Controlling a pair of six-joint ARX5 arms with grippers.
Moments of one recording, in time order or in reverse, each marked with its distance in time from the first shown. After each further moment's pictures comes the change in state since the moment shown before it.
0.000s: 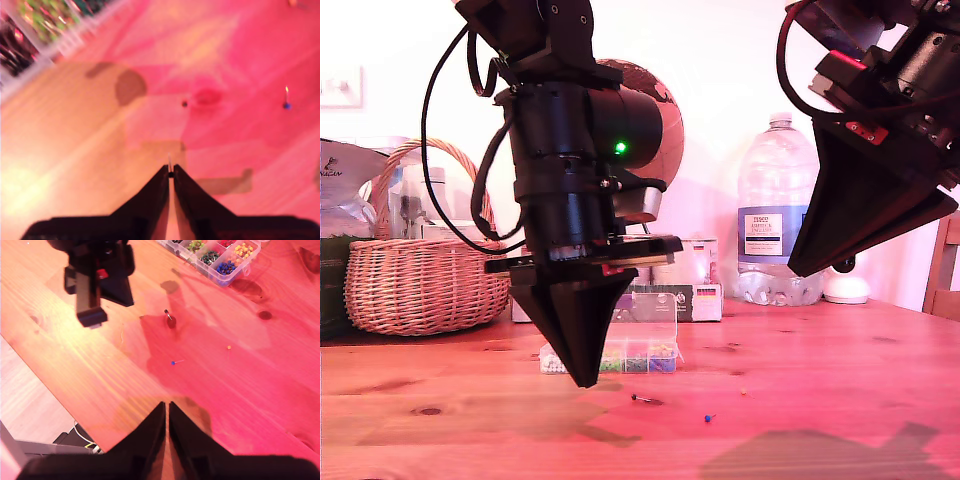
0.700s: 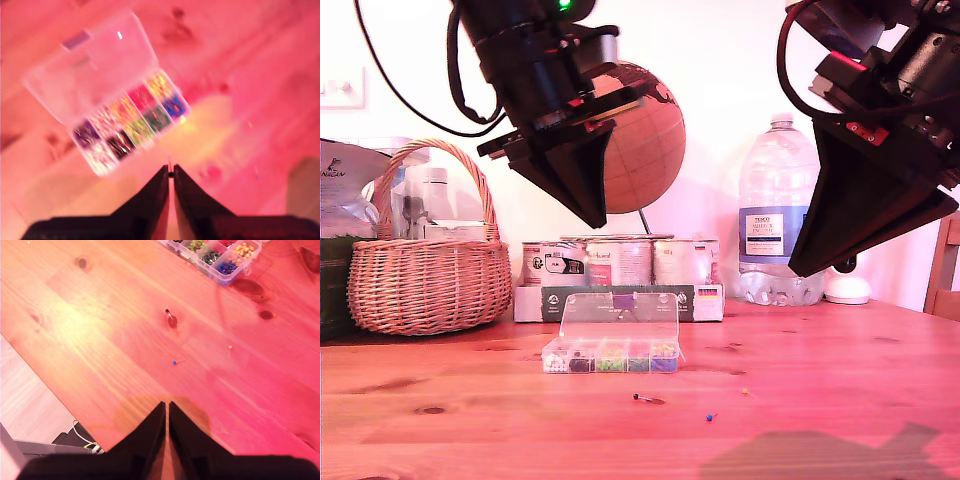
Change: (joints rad) left arm 0.105 -0.249 -0.007 0.211 0.016 0.068; right arm 0.000 0.000 0.000 0.000 0.004 0.000
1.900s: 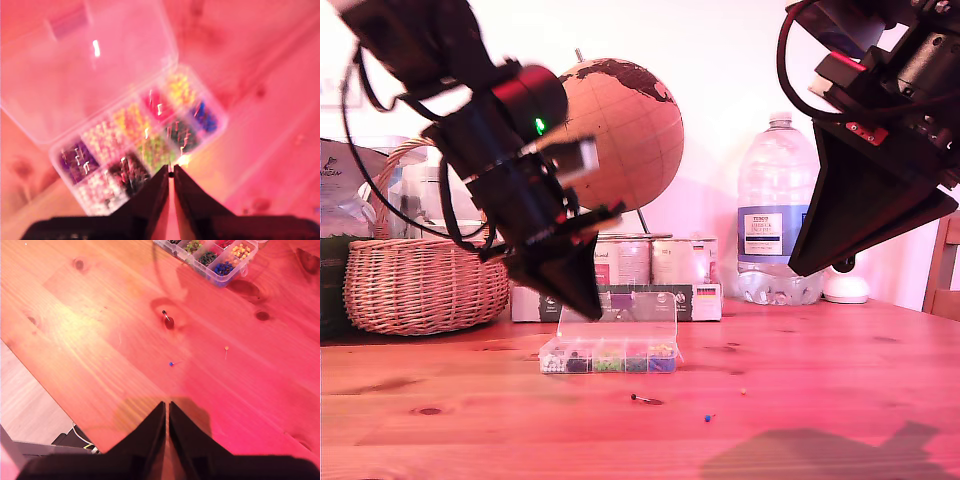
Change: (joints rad) left arm 0.098 0.160 -0.143 0.288 0.124 0.063; right arm -0.001 0.000 0.000 0.002 0.000 0.000
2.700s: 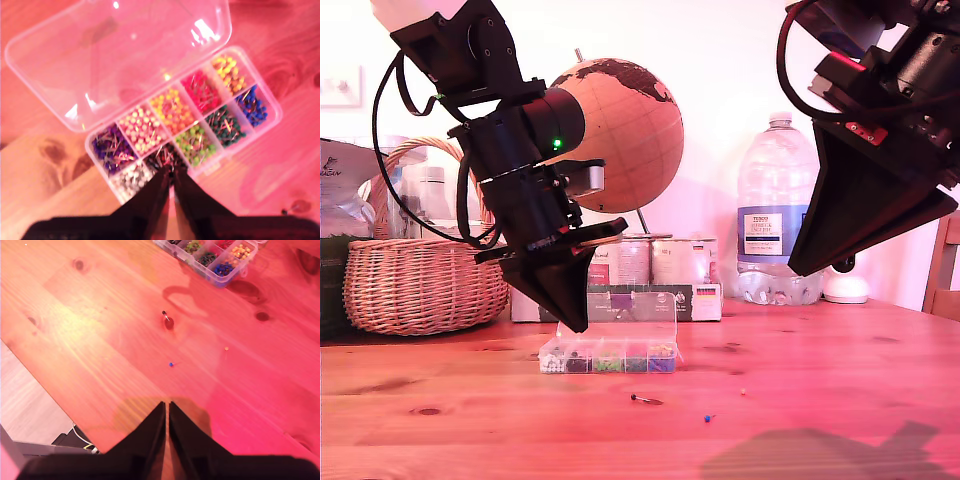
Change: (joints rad) left arm 0.004 0.092 0.136 -0.183 -0.061 -0.001; right arm 0.000 0.000 0.000 0.001 0.000 0.000
